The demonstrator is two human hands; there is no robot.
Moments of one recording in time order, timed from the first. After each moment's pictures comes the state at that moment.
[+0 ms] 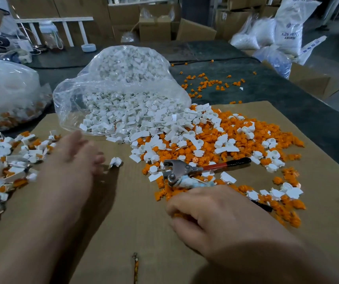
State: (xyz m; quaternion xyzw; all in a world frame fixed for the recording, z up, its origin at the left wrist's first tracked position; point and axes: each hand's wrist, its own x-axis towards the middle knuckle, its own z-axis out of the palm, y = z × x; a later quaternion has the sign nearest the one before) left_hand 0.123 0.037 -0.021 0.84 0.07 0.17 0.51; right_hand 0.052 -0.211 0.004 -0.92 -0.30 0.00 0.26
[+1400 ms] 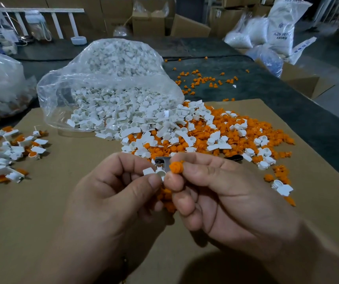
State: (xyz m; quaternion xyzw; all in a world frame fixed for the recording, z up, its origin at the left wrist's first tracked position) left_hand 0.057 -0.044 0.002 0.64 -0.08 0.03 0.76; right_hand 0.060 -0.217 0.022 -0.37 -0.08 0.28 0.88
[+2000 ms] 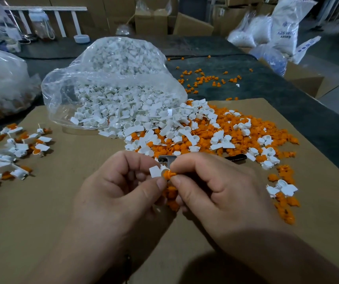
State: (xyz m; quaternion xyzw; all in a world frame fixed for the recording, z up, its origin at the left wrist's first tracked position) left_hand 0.058 -0.042 -0.002 0.68 -0.09 0.05 0.72; right_hand 0.048 -0.210 0.019 -0.88 -0.22 -0.15 0.39
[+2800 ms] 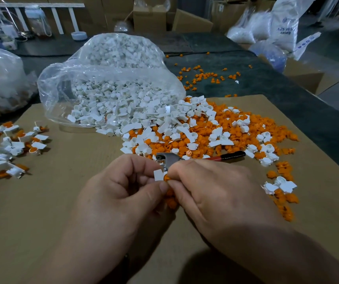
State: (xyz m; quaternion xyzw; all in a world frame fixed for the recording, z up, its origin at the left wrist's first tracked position) left_hand 0.059 -0.043 -0.014 0.74 -0.09 0.05 0.67; right_hand 0.047 -0.203 0.036 -0.96 -0.24 -0.04 0.17
